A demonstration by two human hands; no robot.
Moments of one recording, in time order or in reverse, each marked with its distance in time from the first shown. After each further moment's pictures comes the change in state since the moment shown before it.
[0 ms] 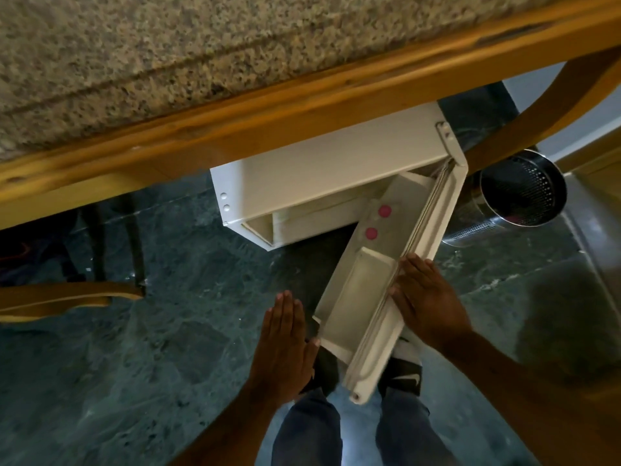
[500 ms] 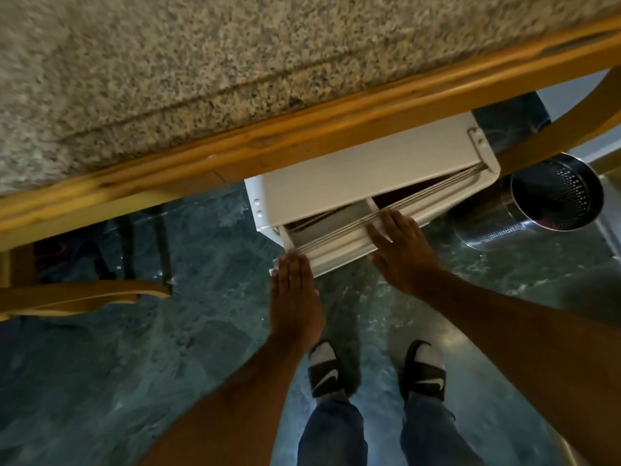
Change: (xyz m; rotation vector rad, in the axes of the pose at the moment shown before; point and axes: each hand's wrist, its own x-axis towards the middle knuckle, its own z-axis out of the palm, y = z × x) left_hand 0.054 -0.024 -0.055 -0.050 0.142 -0.202; right_hand 0.104 -0.050 0.001 -0.138 -0.187 -0.099
